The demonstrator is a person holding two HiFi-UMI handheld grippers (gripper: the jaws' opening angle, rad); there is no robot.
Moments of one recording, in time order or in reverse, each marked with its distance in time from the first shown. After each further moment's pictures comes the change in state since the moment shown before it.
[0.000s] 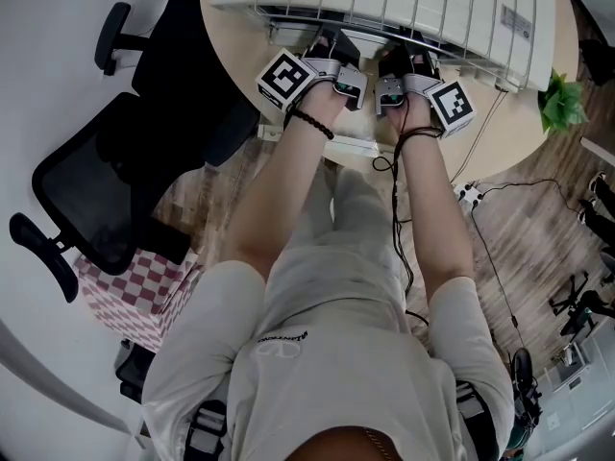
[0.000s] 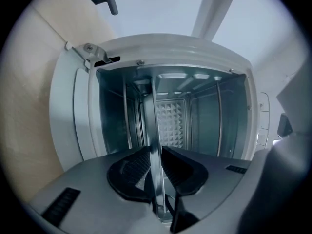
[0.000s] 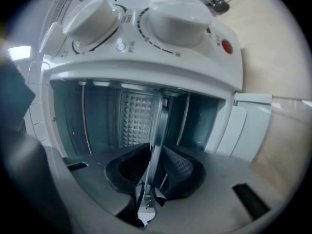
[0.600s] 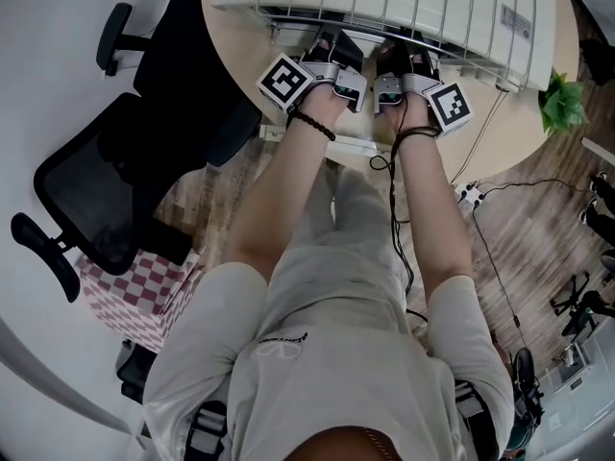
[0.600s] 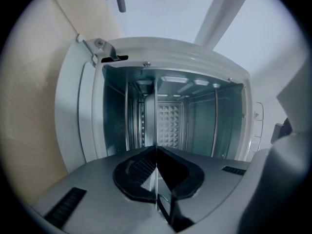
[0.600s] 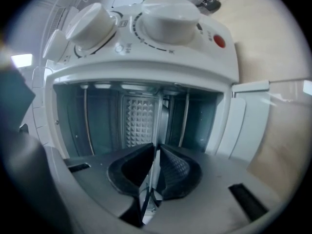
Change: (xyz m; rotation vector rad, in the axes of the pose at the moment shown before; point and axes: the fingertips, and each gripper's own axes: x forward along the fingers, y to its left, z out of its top) left arm -0.004 -0.004 0.000 -0.079 -0.012 -0.063; right arm 0.002 0.009 -0.003 0.063 -0.048 0.048
